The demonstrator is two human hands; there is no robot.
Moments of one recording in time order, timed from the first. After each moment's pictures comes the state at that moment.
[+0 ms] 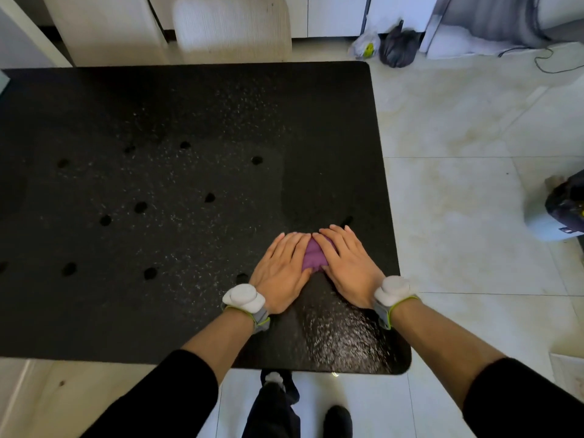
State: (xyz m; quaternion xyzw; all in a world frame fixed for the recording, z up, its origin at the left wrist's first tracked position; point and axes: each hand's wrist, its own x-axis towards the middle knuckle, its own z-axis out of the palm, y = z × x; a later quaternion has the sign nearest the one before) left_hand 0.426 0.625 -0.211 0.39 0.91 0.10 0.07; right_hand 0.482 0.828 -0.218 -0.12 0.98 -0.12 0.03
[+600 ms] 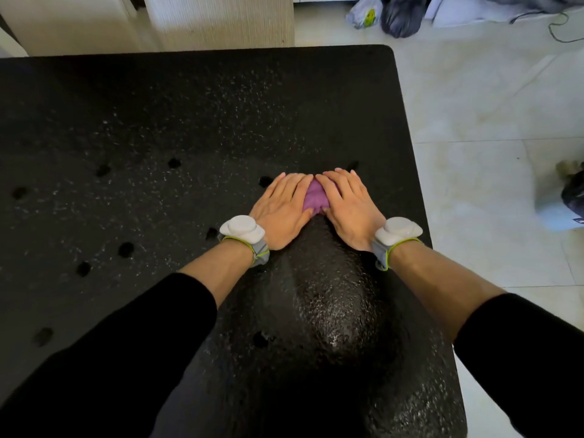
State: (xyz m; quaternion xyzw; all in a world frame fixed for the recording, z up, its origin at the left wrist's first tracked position) left_hand 0.214 0.652 -0.220 0.44 0.90 0.07 0.04; right_hand 0.293 0.845 -0.222 -0.06 0.99 -0.14 0.00
